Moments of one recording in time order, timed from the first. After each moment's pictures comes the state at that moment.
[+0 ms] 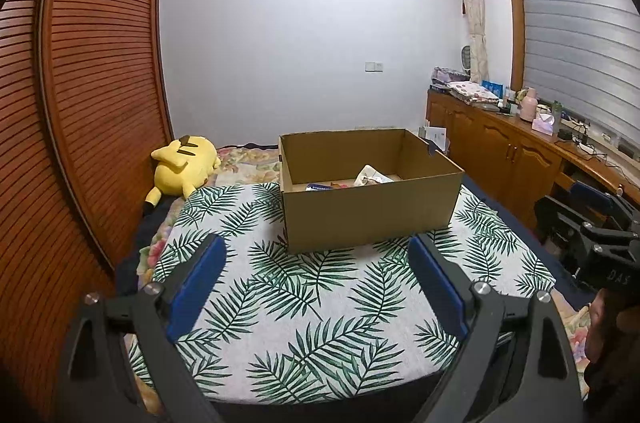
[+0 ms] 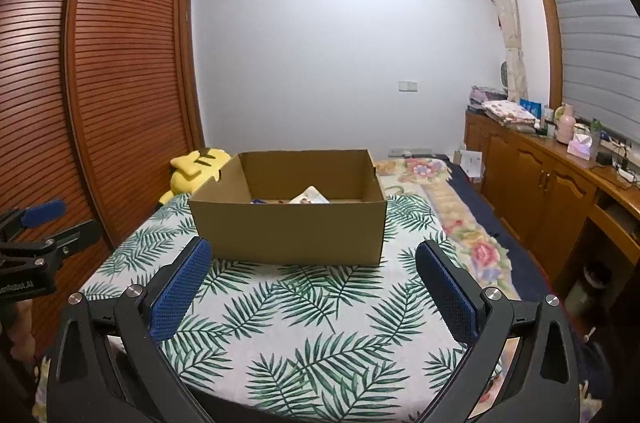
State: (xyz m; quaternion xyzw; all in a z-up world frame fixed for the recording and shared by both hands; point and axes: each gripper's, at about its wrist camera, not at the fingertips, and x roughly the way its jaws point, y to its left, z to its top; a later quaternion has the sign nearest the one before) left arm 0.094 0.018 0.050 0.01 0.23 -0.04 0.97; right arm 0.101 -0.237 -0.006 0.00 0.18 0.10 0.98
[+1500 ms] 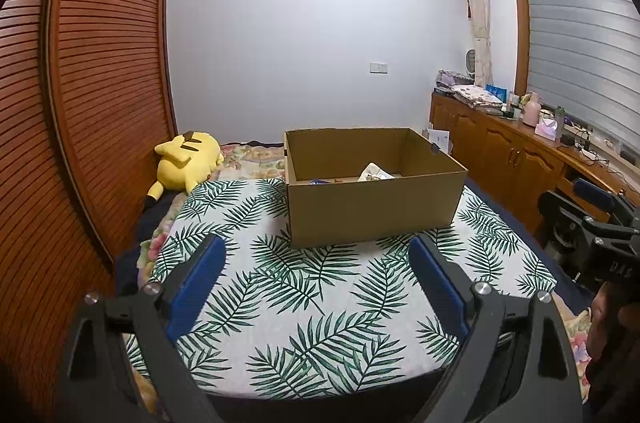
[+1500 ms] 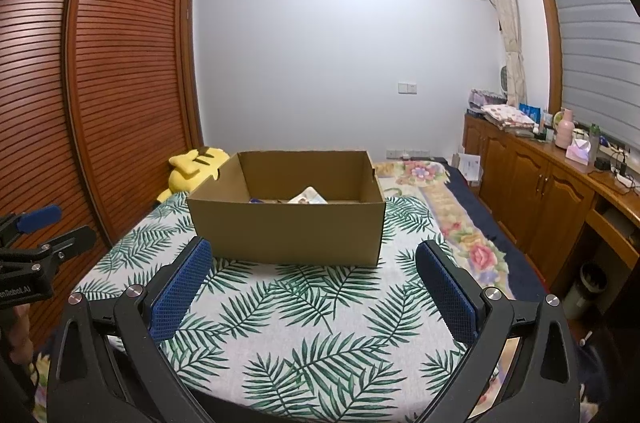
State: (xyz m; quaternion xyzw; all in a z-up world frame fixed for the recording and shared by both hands) left arm 0.089 0.025 0.038 0.00 0.23 -0.03 0.97; right arm 0.101 -0.236 -0.006 -0.01 0.18 0.10 0.98
